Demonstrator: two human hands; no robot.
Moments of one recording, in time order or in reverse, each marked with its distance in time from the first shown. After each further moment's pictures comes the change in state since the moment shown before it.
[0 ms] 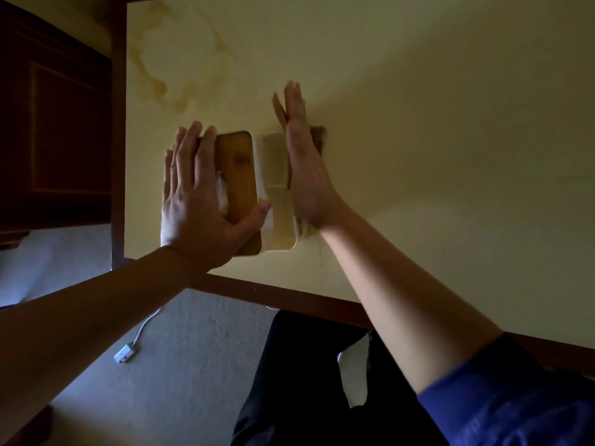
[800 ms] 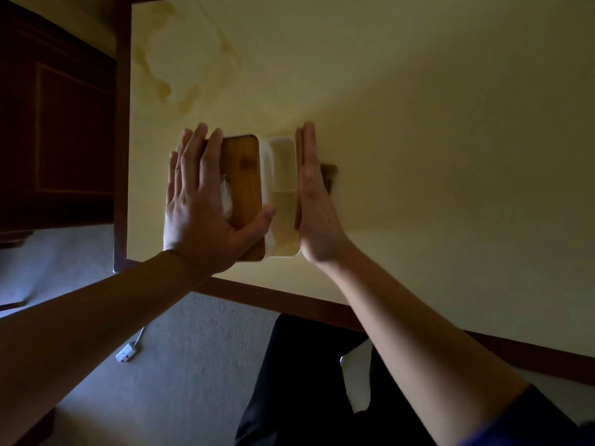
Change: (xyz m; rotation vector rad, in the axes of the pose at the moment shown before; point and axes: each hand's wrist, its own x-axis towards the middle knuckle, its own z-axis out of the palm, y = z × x) left_hand 0.001 -0.001 0.000 -0.002 -0.008 0.014; right_hand -0.041 0.017 0.008 0.119 0.013 0.031
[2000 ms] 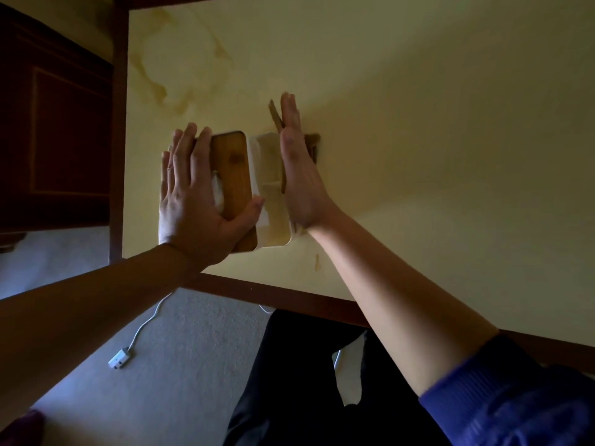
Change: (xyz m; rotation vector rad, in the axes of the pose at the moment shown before) left_hand -0.002 0.001 0.000 -0.011 0.020 -0.054; right_hand 0.035 -0.013 -0.005 -0.119 -0.023 -0.055
